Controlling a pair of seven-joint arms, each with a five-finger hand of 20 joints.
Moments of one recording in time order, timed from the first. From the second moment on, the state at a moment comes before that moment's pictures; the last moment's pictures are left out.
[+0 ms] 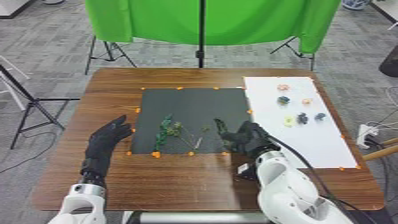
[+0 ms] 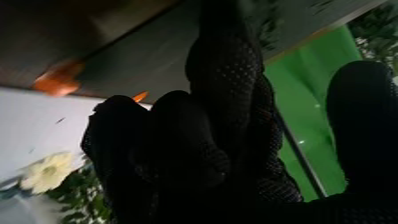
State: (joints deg) left arm 122.2 -68.1 -90.4 -115.2 63.2 9.9 11.0; right arm -95.1 -57.2 58.1 -116.6 -122.8 1.6 39.7
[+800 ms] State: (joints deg) left arm 122.3 -68.5 -90.6 -115.3 63.2 10.0 11.0; right arm -94.8 -55.5 62.9 -116.4 -127.3 8.9 41.0
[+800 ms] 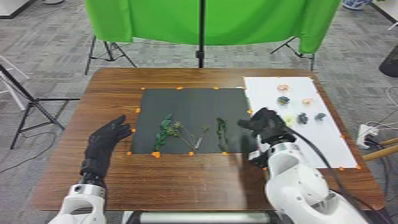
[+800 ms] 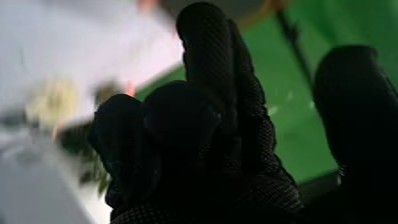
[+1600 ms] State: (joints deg) left arm 122.3 -68.5 -90.6 -115.3 63.2 10.0 11.1; right arm -83.3 -43.6 62.8 -101.7 -126.0 -0.9 45.4
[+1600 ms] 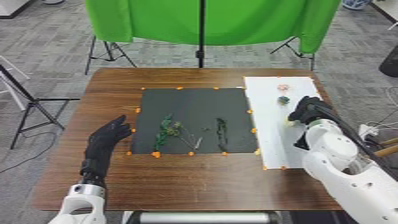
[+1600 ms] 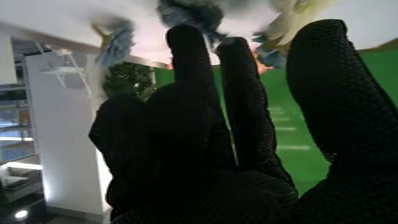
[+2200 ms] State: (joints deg) left arm 122.3 -68.5 -90.9 -115.3 63.1 10.2 11.3; right arm -83.6 -44.3 57.5 -100.7 -131.5 12.2 43.2
